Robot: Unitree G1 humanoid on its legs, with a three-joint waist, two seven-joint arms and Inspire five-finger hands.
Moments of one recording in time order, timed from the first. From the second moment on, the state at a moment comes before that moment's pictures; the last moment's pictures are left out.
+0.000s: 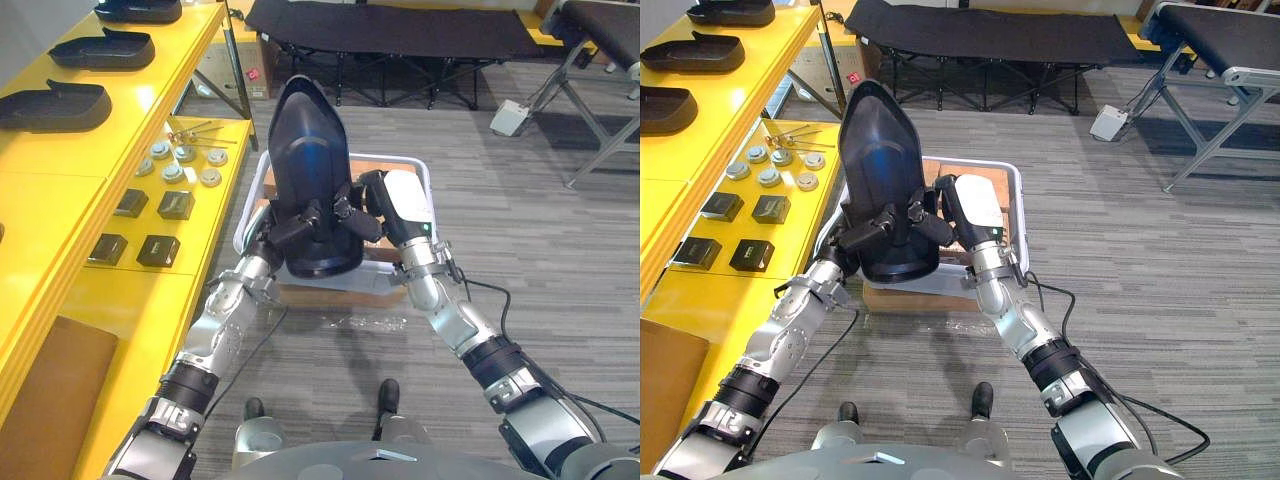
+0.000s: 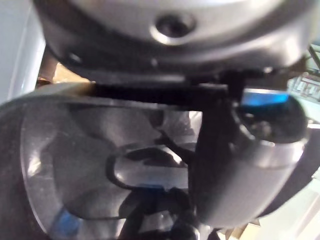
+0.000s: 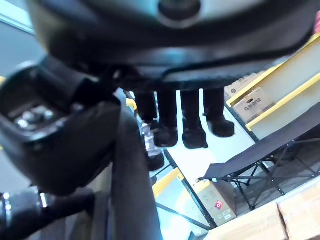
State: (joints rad) left arm -0.19 0.28 -0.26 0.17 -0.67 -0.04 -0.05; right arm -0.36 -0.33 0.42 0.30 -0.59 -0.21 -0.49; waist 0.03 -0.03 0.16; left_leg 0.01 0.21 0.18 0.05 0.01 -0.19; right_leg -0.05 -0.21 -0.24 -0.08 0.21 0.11
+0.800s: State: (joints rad) left arm 0.23 0.08 0.04 -0.11 0.00 -0.25 0.41; right arm 0.19 -0.10 0.15 -0.06 0.37 -0.30 -0.21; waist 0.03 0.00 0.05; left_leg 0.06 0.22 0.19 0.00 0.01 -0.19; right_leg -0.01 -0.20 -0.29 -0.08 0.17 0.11
